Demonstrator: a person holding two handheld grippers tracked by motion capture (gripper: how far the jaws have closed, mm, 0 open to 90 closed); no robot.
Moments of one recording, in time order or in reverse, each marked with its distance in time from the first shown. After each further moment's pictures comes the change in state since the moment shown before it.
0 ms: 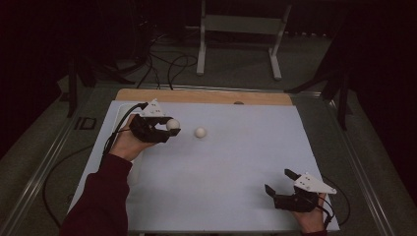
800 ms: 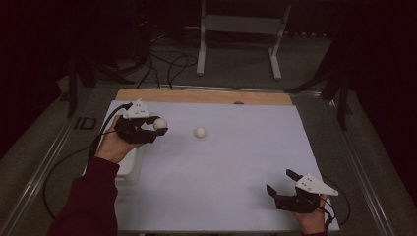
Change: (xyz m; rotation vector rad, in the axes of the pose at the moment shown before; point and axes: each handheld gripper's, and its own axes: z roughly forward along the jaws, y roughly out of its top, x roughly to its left) left arm 0.011 -0.018 -0.028 -0.007 0.049 -0.017; right arm -0.001 -0.001 -0.003 -0.004 -0.017 0.003
